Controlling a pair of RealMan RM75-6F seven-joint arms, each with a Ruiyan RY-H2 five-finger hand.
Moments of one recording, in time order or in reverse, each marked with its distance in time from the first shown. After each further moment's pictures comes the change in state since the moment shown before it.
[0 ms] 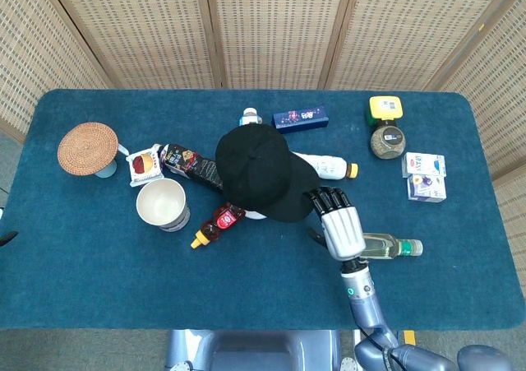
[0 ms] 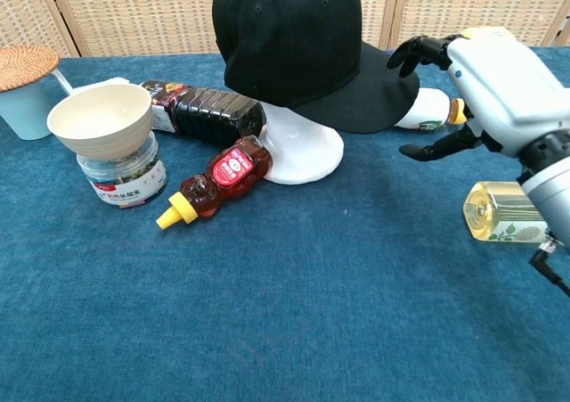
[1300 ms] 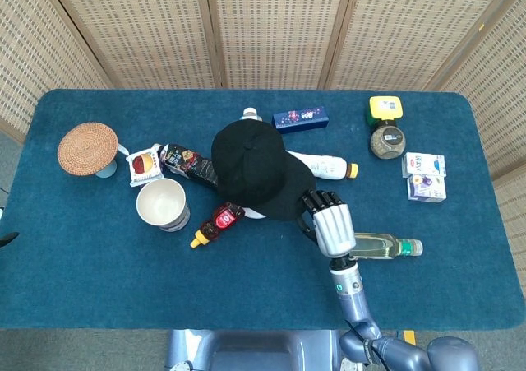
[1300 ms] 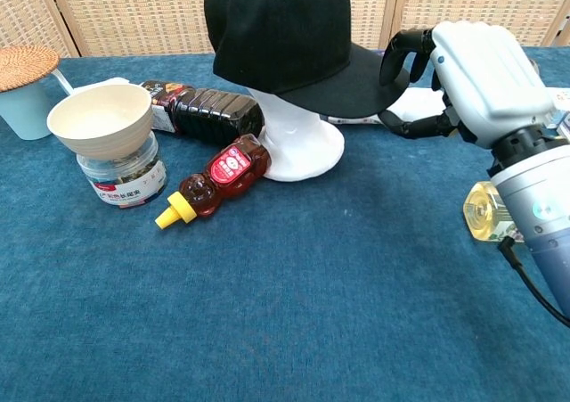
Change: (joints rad) left arm -0.017 -0.019 0.008 0.042 -0.011 -0.051 -0.033; right arm 0.080 -0.122 0.000 0.206 0.001 0.121 0.110
